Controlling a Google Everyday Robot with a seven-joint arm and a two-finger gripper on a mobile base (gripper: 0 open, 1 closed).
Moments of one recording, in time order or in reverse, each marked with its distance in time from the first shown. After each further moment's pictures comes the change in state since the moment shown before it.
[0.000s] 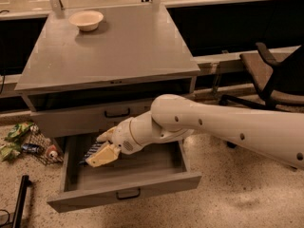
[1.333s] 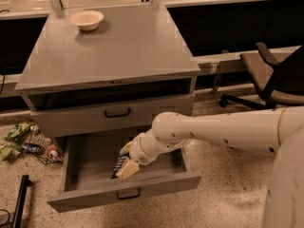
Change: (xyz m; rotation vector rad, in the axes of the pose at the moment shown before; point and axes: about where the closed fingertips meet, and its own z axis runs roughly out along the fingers) arm 0.132 -0.062 0.024 0.070 0.275 -0.191
